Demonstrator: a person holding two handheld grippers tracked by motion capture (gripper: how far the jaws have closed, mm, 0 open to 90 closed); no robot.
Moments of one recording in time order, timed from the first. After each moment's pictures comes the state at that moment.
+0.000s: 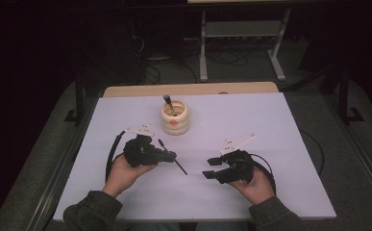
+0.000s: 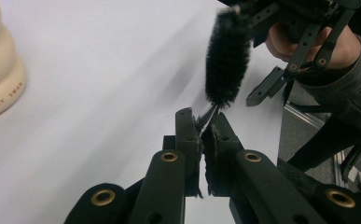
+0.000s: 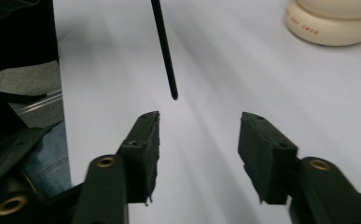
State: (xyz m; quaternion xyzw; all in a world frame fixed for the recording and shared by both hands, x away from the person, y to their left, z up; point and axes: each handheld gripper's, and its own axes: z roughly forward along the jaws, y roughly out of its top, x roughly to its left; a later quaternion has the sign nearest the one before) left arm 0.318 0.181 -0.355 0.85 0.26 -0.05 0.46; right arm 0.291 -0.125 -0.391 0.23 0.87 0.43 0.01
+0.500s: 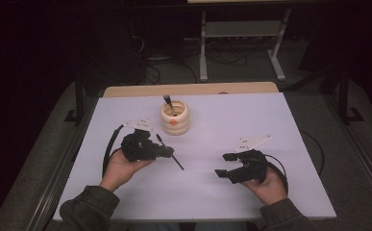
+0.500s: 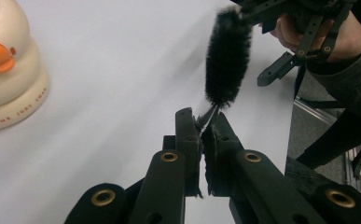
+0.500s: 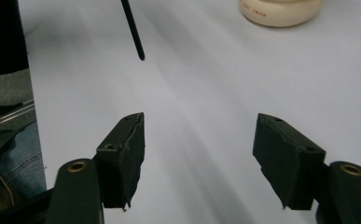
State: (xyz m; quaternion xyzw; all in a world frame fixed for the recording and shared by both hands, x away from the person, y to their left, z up) left arm 0.325 0.184 -0.341 0.86 0.26 -0.03 0.44; right arm 0.291 -0.160 -0.395 0.28 0.86 0.43 0.04
